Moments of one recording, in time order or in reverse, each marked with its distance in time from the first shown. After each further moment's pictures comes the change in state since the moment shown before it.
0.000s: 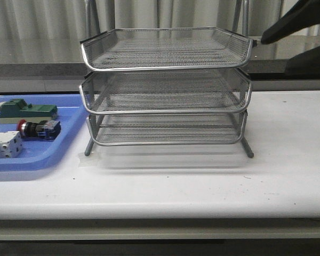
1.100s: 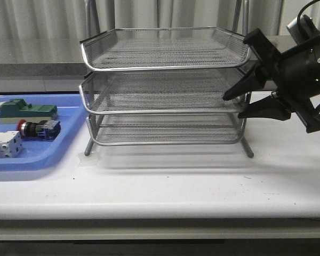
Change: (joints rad) left arm 0.000 0.000 0.000 0.000 0.000 0.000; right arm 0.000 0.502 -0.201 0.248 0.070 -0.264
